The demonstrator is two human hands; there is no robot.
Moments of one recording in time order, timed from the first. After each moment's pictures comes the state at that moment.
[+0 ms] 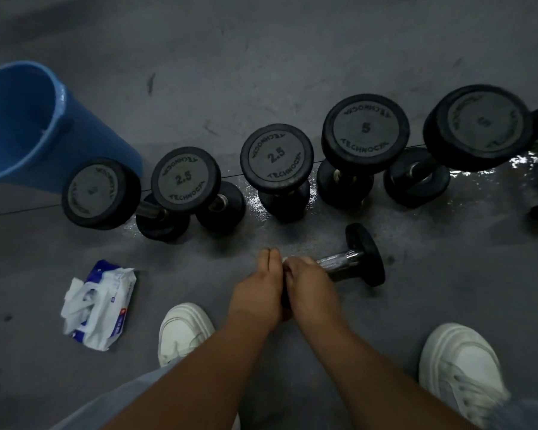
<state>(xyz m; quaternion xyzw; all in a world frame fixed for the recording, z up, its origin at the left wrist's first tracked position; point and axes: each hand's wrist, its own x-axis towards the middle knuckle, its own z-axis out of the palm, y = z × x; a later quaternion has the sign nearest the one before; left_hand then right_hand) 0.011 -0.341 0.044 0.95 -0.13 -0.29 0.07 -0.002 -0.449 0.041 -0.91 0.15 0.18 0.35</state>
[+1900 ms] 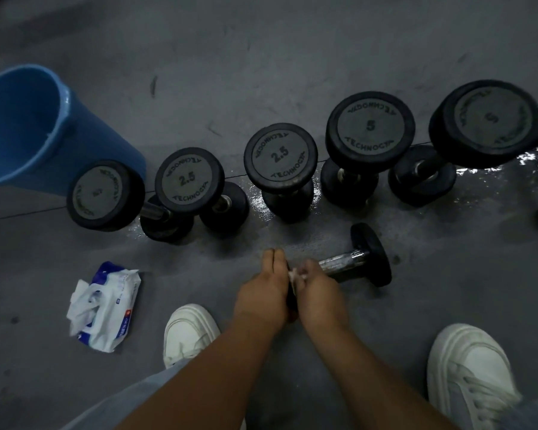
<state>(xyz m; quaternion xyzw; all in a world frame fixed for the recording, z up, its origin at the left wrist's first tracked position) 0.009 -0.342 0.043 0.95 -0.12 -0.29 0.08 -0.013 -0.446 0.041 -0.85 0.28 0.23 0.39</state>
